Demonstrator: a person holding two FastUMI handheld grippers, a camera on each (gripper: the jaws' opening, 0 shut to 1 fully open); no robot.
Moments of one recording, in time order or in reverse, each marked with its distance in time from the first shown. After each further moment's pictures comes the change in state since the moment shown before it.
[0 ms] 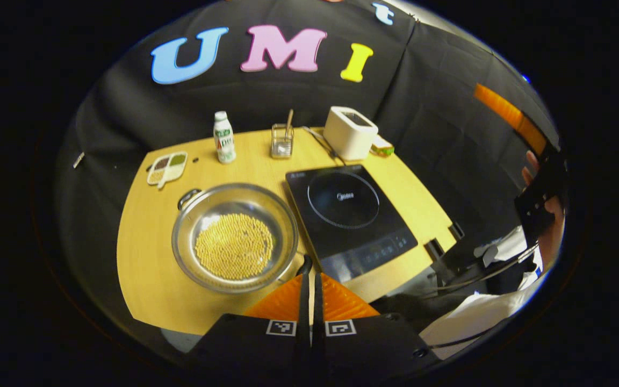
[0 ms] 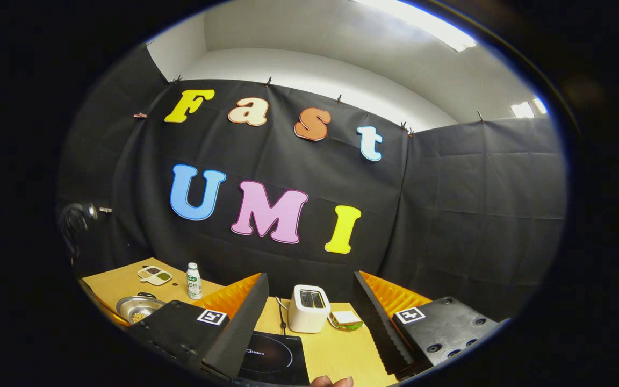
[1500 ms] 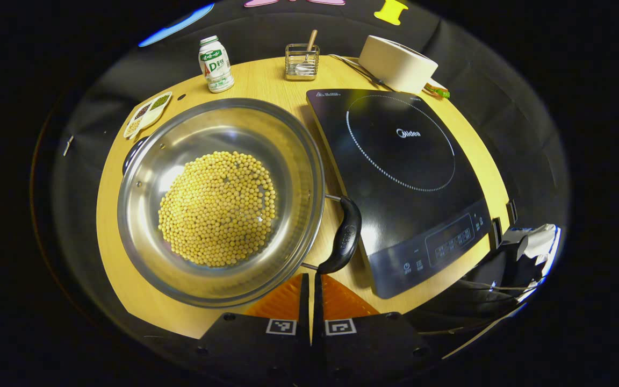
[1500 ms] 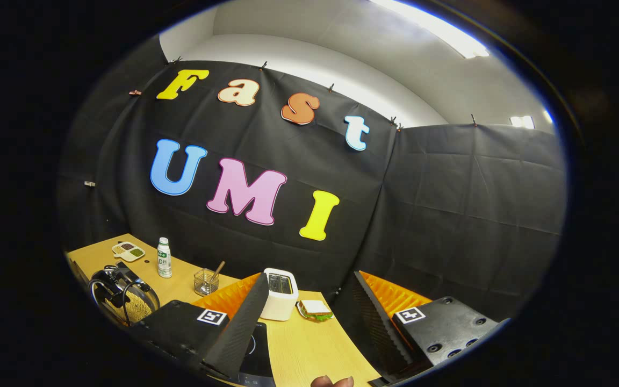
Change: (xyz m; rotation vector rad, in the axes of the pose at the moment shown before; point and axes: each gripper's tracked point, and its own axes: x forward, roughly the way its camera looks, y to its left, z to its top) left arm 0.156 0.043 -0.016 -0.075 0.275 0.111; right arm 0.001 -0.054 -0.040 -0.102 0.074 -0.092
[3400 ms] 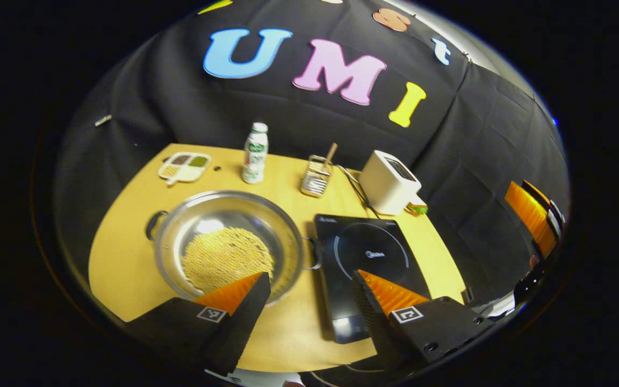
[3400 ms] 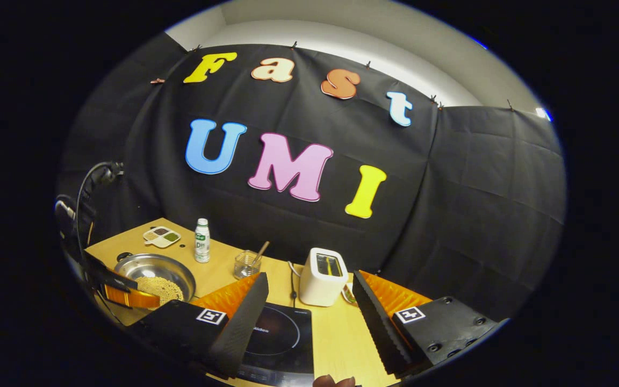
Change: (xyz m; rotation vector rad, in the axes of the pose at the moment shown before) left arm -0.130 0.045 0.077 -0.213 -0.624 -0.035; right arm 0.015 0.122 -0.041 0.027 0.154 0.254
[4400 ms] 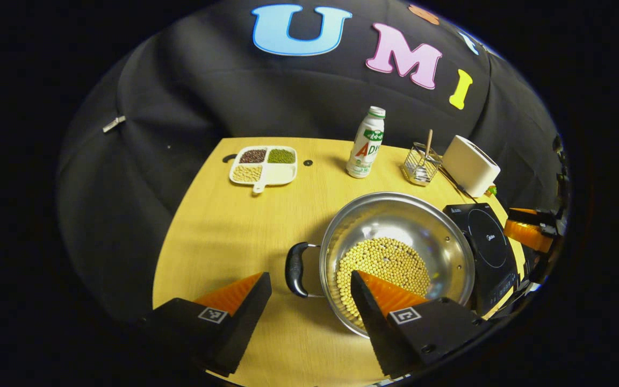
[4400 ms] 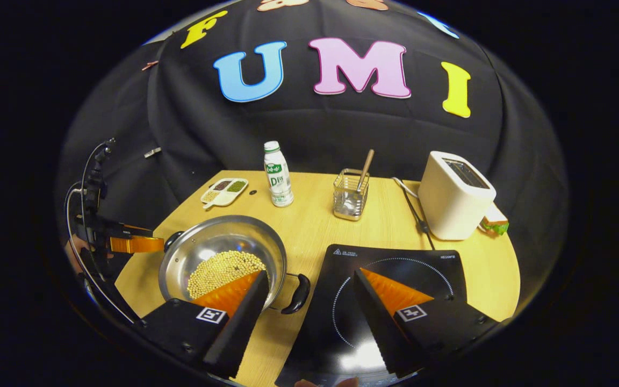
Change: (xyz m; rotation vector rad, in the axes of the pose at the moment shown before) left arm 0.090 0.254 0.006 0.085 0.173 0.088; right arm 0.110 0.204 -0.156 0.226 0.493 0.326
